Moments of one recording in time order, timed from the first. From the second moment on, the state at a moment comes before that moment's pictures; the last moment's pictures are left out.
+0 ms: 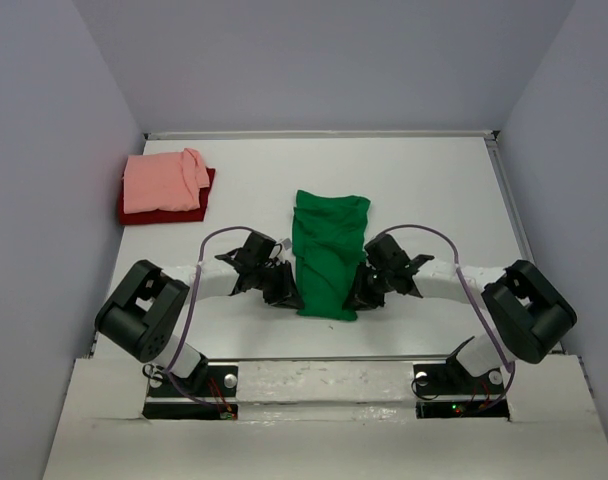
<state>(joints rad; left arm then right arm) -0.59 1.51 0.59 -0.11 0.54 -0.73 0.65 1.48 0.64 -0.21 -0.29 0.89</state>
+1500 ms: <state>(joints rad) -0.62 1.42 0.69 -0.22 0.50 -0.72 0.79 1.22 0.63 -0.60 0.01 1.04</state>
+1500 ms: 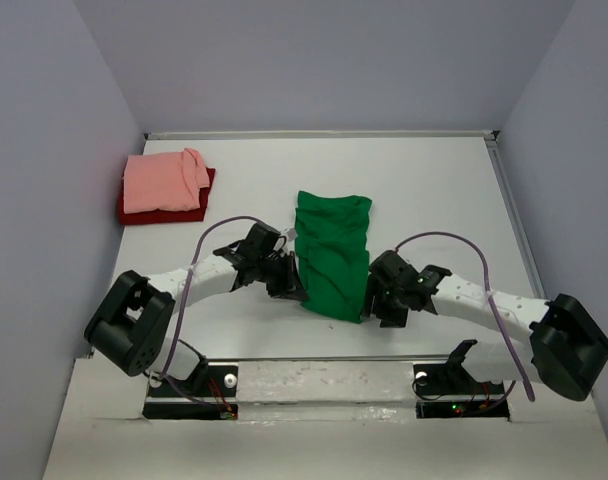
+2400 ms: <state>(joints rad) -0.63 1.43 0.67 -0.20 0.51 -0.72 0.79 1.40 0.67 -0.46 -0.03 1.06</state>
